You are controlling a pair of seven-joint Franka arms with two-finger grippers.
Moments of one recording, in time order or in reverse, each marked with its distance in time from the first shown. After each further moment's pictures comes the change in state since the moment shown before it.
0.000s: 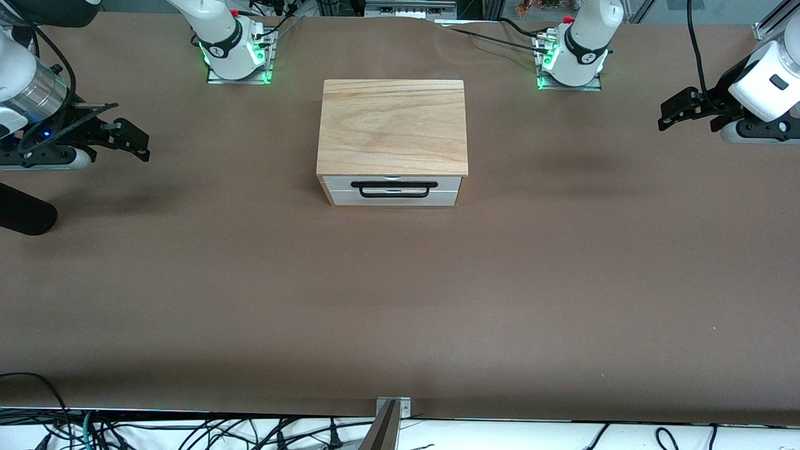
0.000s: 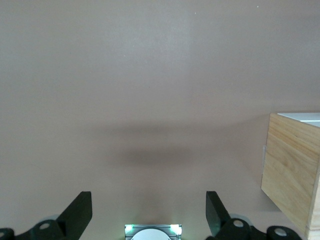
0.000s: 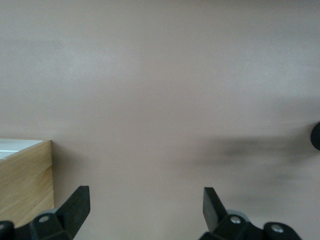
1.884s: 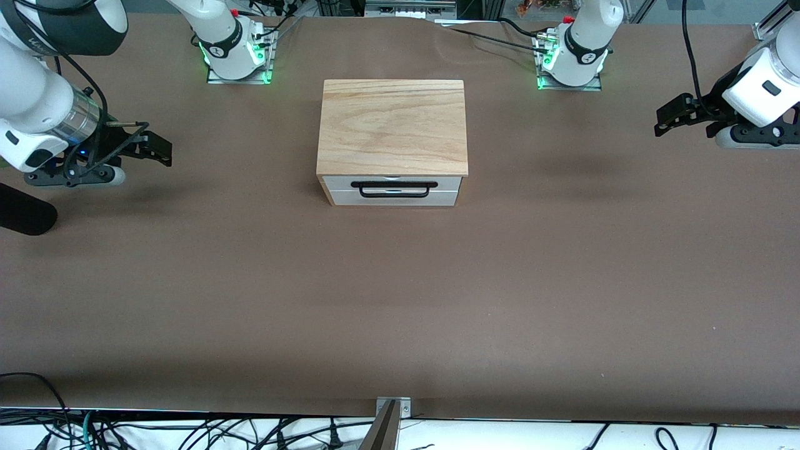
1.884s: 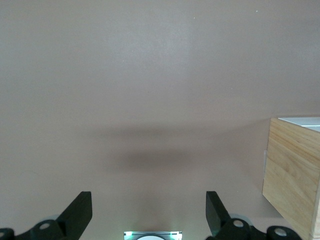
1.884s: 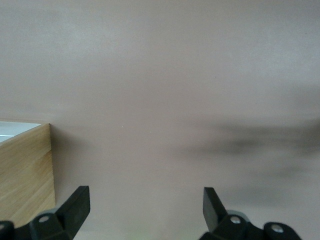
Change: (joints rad) left arm 0.000 0.000 -0.004 -0.026 0.000 0.035 0.000; right arm 0.017 0.062 0.019 0.006 0.002 -0.046 0.004
